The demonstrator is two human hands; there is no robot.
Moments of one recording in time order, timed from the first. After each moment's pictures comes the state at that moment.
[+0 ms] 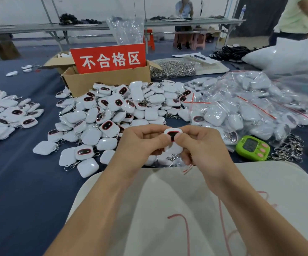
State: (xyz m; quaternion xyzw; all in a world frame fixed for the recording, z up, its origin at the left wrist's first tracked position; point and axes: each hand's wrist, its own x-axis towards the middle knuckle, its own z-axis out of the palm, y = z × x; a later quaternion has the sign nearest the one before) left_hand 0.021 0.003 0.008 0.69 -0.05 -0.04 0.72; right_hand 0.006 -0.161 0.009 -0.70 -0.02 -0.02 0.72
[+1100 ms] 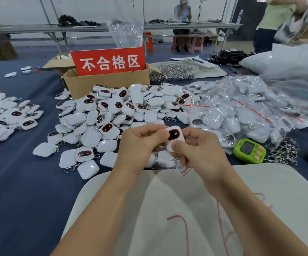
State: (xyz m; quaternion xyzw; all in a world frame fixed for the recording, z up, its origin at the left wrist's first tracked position) left_hand 0.021 -0.006 0.010 0.66 -0.01 0.03 0.75; right_hand 0.002 -0.163 0.010 -0.72 -0.01 -0.02 0.69
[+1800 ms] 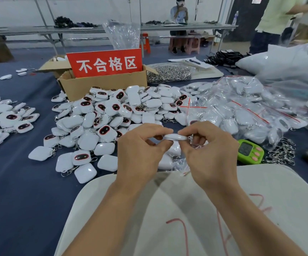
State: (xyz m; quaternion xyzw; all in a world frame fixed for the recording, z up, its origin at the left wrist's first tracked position) left_hand 0.019 -0.016 0.002 0.80 -0.09 0.21 0.56; right_hand -0.001 -0.163 0.008 -0.81 -0.04 -0.32 0.49
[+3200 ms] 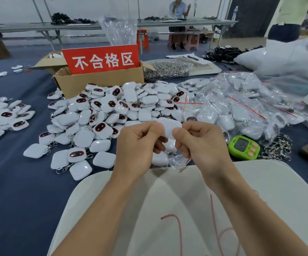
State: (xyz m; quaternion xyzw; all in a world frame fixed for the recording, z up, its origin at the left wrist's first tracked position) left_hand 0.016 -0.021 0.008 0.73 -0.07 0.13 0.66; right_hand 0.006 -0.171 0.016 -0.71 -0.02 -0.08 0.70
